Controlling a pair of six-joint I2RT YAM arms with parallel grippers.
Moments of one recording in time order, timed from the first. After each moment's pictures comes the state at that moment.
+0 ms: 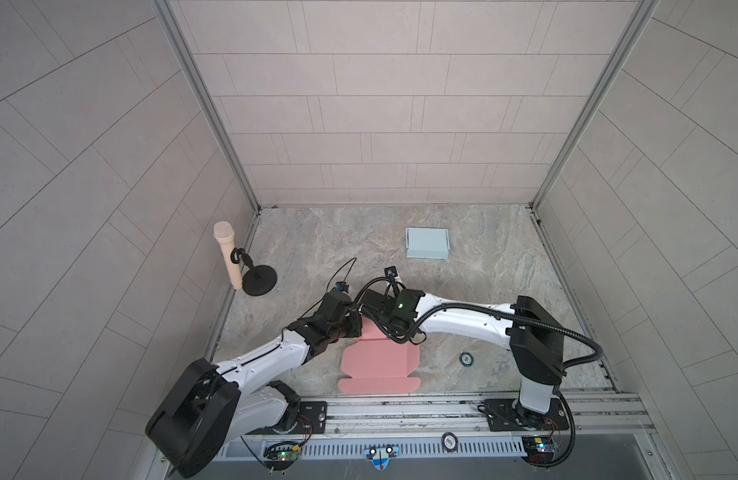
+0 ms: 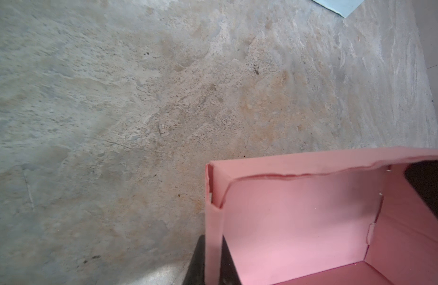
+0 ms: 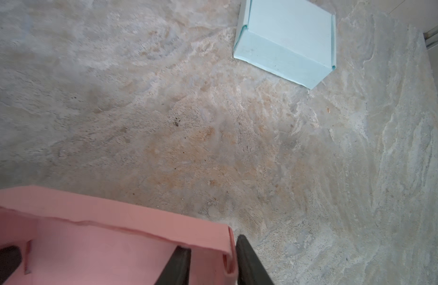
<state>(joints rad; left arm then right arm) -0.59 1.16 0.42 -0.11 0.08 -0.59 1.08 1.84 1.41 -0.87 0.70 0.84</state>
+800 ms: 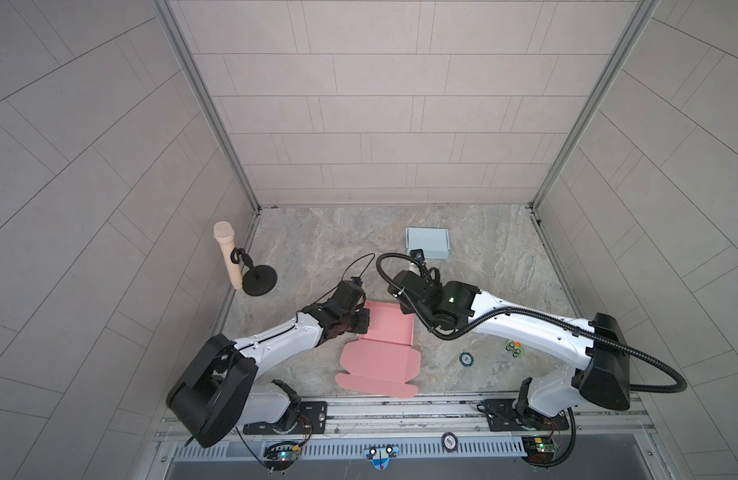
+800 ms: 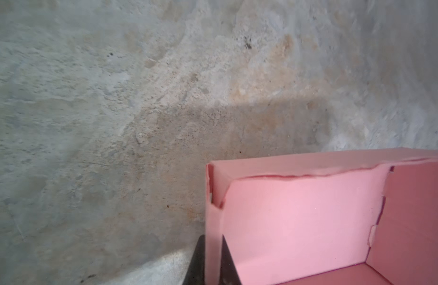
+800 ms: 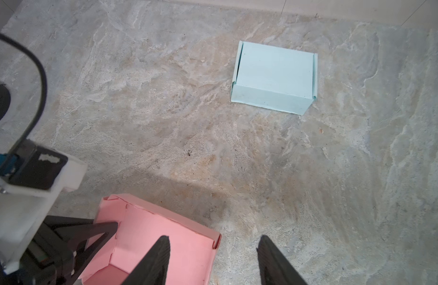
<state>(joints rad) -0.64 1.33 0.61 -0.29 0.05 -0.44 0.98 1.48 1.23 -0.74 0.57 0.75</state>
